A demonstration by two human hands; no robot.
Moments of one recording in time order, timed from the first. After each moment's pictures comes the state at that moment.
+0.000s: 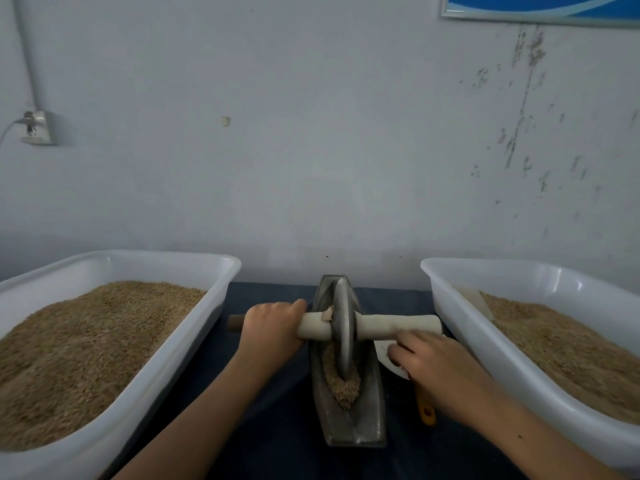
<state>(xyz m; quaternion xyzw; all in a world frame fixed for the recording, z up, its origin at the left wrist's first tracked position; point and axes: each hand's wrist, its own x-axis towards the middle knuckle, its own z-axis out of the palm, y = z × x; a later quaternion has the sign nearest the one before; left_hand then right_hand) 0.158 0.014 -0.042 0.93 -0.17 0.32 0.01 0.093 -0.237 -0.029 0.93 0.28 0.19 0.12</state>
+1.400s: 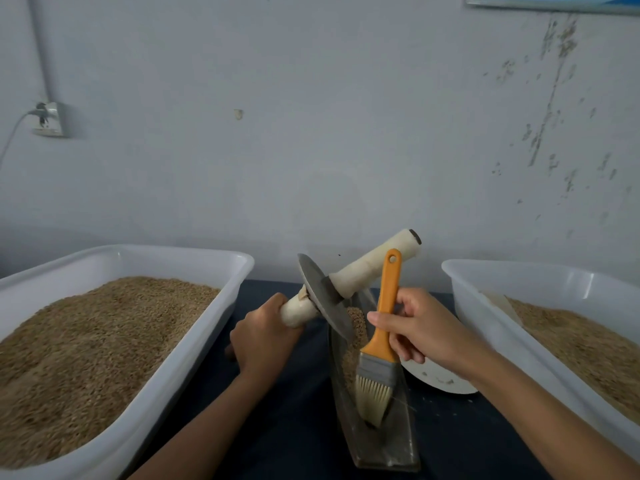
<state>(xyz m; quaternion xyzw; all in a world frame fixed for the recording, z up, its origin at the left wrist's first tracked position) 0.160 0.028 -0.059 0.88 0.03 0.36 0.31 0.121 -0.188 0.014 0.85 0.22 0.02 -0.48</state>
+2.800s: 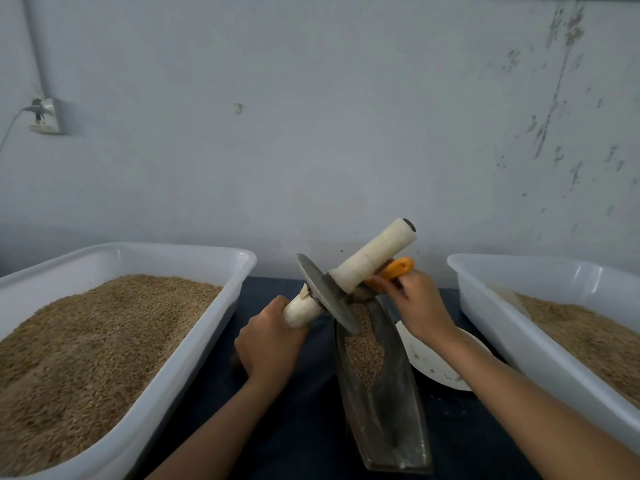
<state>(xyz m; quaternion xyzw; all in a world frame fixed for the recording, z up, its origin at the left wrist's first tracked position) 0.162 0.022 -0.068 0.87 0.06 0.36 0.34 0.202 -0.189 -0.020 0.84 0.27 0.28 -0.38</state>
